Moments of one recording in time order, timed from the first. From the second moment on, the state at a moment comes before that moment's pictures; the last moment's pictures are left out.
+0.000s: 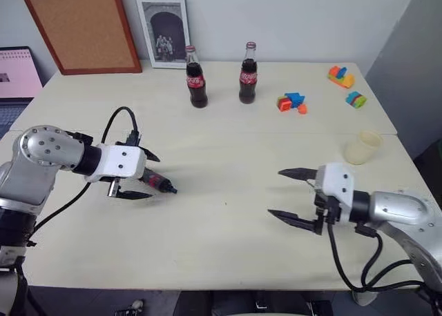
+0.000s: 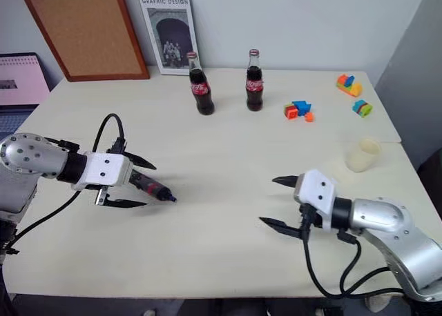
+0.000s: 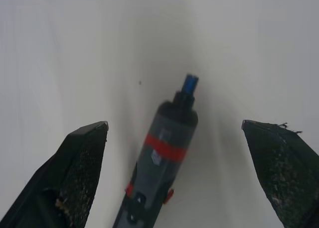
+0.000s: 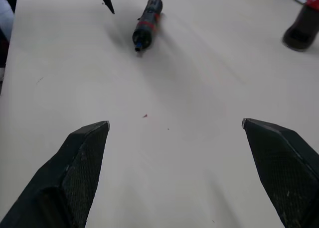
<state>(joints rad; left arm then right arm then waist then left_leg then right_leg) -0.55 1.13 -0.16 0.20 -0.03 -0.20 -1.46 -0.13 -0.78 0.06 -0.70 0.48 0.58 0.80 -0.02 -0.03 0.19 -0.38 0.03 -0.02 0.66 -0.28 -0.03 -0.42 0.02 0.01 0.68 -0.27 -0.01</state>
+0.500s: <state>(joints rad) -0.72 0.98 -0.33 0.38 0.13 -0.34 -1.51 -0.06 -0.69 0.18 -0.72 0.42 0.56 0.74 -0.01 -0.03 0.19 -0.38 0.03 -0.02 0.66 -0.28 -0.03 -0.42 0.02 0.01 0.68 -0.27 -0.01</state>
